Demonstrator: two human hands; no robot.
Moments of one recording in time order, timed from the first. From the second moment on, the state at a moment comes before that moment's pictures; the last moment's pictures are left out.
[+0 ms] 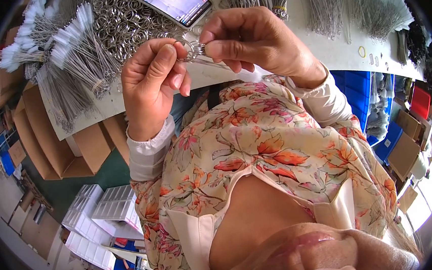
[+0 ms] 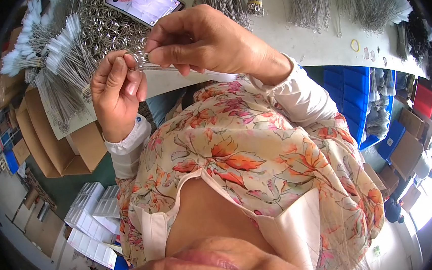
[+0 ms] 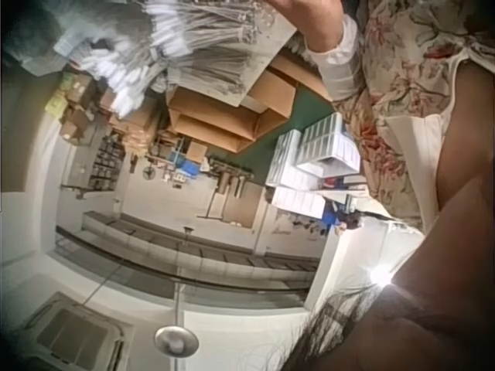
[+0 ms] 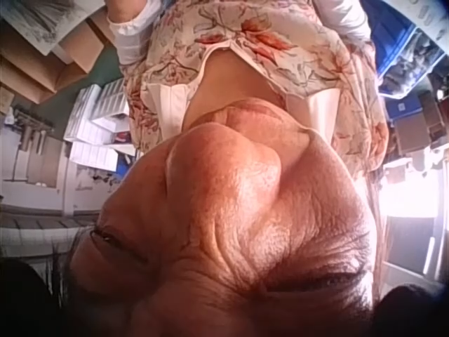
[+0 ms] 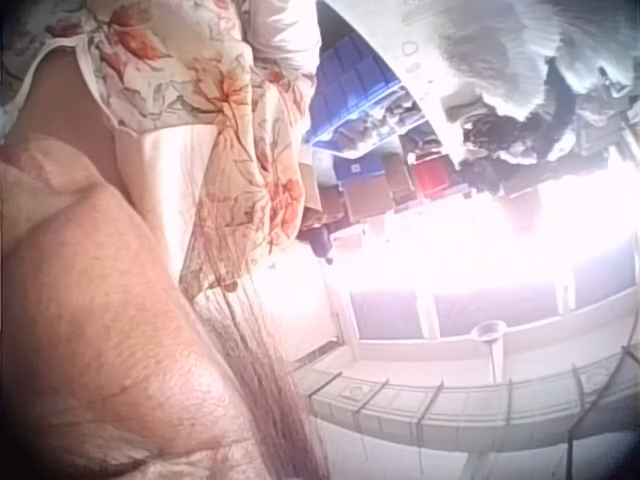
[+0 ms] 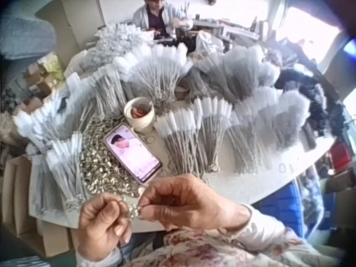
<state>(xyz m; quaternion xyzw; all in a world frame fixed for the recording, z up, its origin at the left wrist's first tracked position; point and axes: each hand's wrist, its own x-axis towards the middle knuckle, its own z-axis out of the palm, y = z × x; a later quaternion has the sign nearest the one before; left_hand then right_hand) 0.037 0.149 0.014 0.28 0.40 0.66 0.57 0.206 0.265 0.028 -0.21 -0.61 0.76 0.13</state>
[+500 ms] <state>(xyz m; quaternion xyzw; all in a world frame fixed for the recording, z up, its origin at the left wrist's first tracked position) 0.036 0.152 0.017 0.35 0.44 0.66 0.50 0.205 0.264 0.031 -0.19 -0.61 0.76 0.12</state>
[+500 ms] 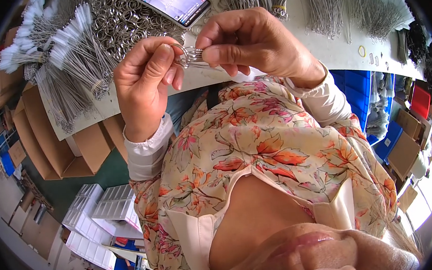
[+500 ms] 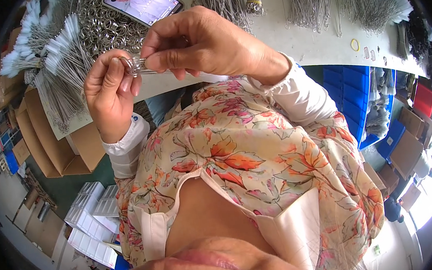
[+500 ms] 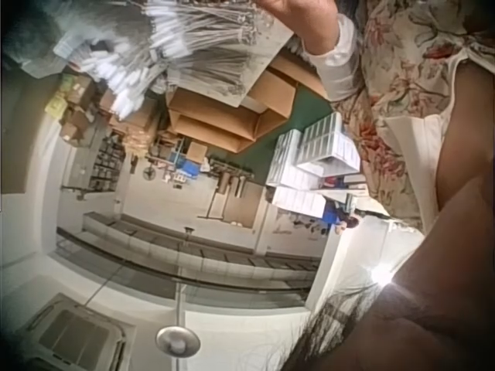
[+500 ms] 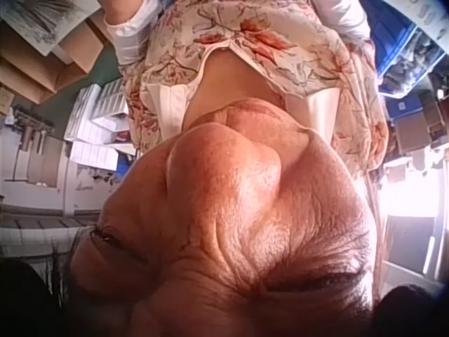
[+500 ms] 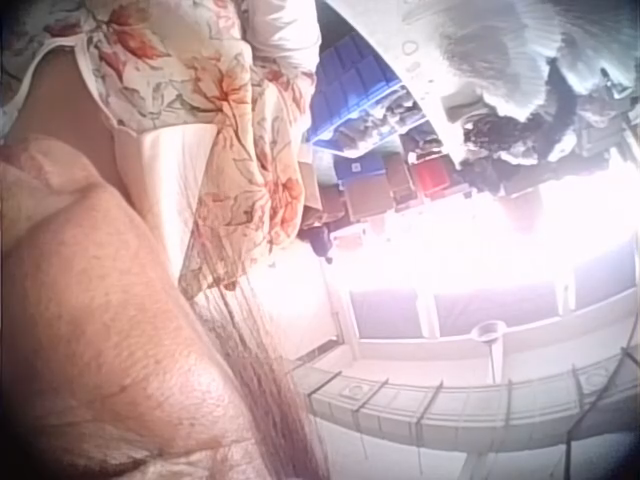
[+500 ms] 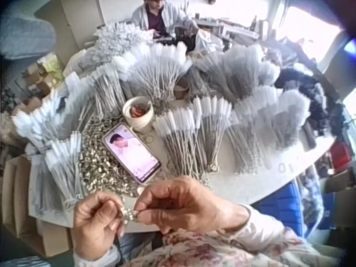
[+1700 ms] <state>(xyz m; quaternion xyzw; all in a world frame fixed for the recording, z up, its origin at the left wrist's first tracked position) 0.039 0.164 0.012 0.43 0.44 0.70 0.38 0.200 0.264 0.027 -0.18 -0.59 0.77 0.19</state>
